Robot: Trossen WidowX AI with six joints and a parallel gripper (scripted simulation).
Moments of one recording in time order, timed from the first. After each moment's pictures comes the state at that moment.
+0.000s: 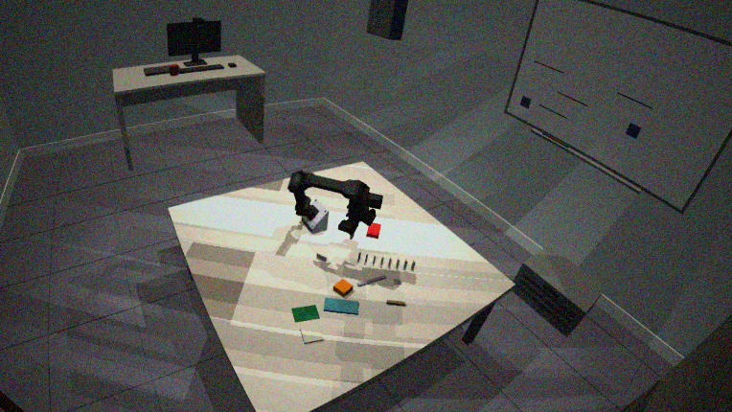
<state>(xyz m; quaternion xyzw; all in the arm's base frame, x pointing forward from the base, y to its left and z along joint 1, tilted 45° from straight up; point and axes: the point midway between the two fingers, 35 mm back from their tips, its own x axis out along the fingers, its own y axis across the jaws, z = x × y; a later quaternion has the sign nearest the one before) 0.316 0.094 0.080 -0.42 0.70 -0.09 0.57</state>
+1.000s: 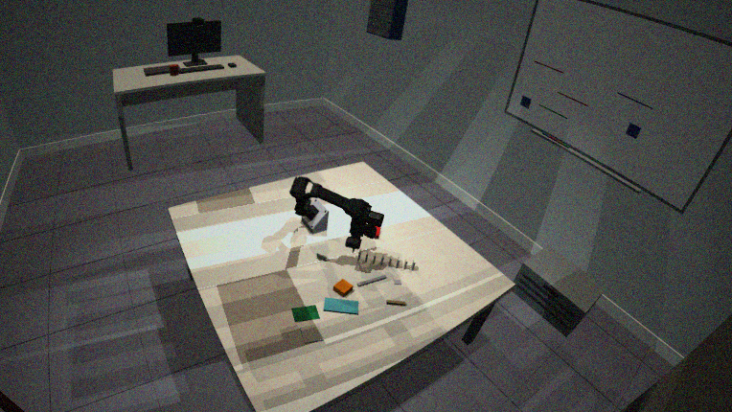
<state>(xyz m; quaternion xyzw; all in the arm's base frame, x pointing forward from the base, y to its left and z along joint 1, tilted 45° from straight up) 0.305 0.048 -0.013 -0.48 0.71 -0.01 0.51</state>
